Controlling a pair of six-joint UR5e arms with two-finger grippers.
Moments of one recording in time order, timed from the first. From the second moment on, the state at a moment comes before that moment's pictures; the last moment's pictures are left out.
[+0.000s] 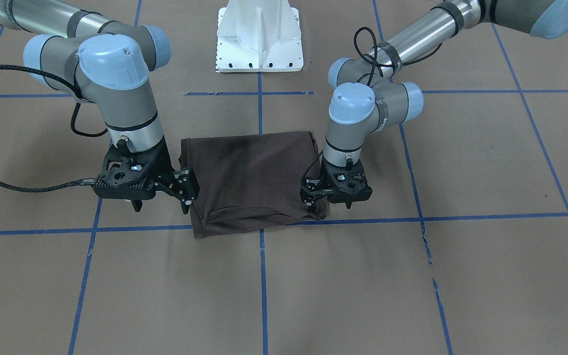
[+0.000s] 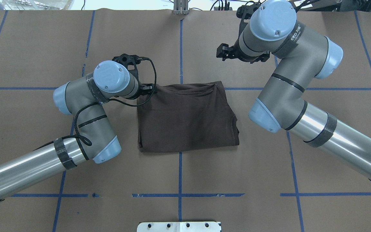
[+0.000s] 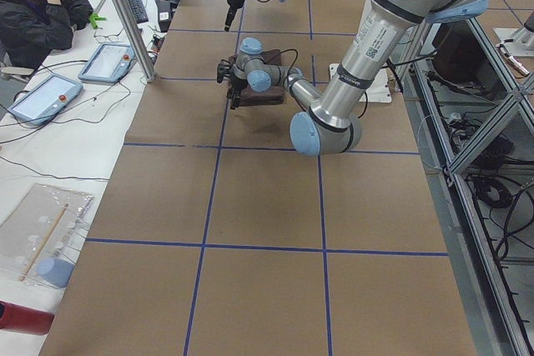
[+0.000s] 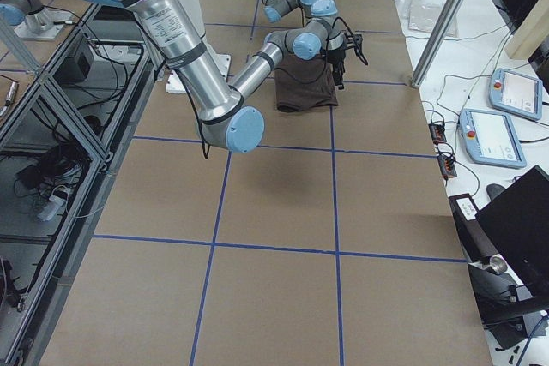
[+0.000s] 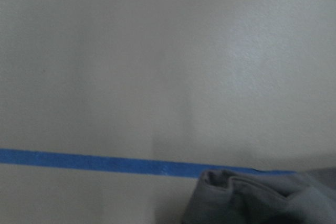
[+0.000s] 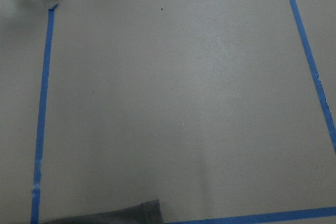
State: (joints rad) left arm -0.62 -2.24 -1.38 -1.95 -1.68 -1.25; right arm 0.77 -0.92 1.65 -1.50 1.76 1.14
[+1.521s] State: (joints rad) left arm -0.82 -1.89 -2.00 -1.74 -1.88 -0.85; right arm 1.00 -1.02 1.76 -1.68 2.01 0.76
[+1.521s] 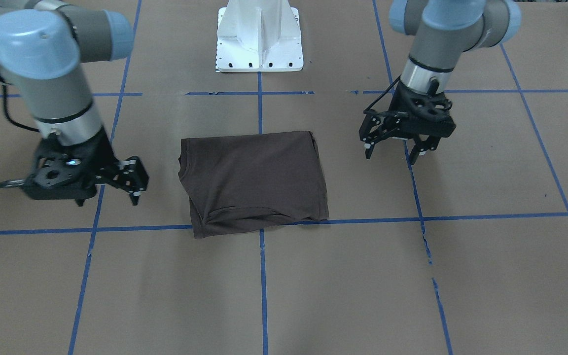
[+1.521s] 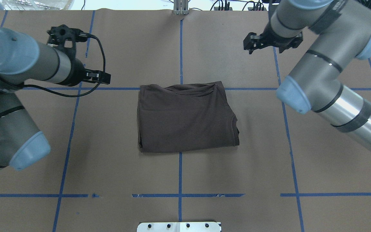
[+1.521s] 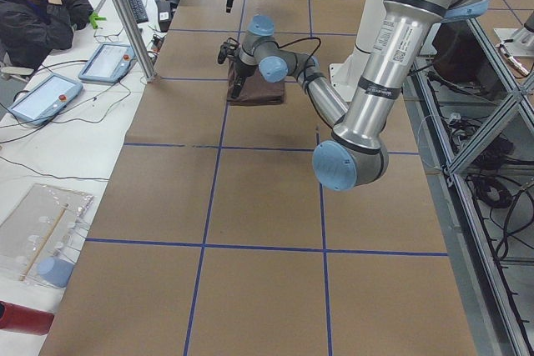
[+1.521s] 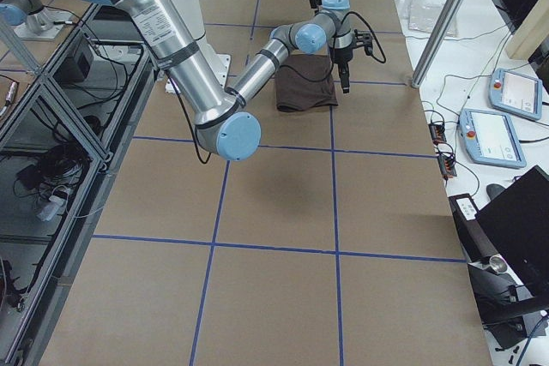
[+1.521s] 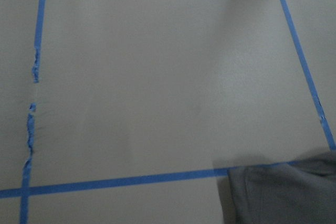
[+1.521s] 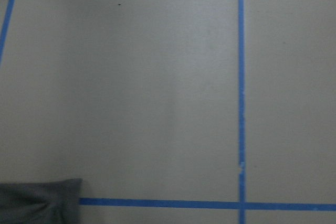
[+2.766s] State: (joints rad) left arm -1.51 -1.46 -1.85 -1.68 -2.26 -0.05; right arm 1.43 -1.66 1.77 -1.52 2.26 0.29
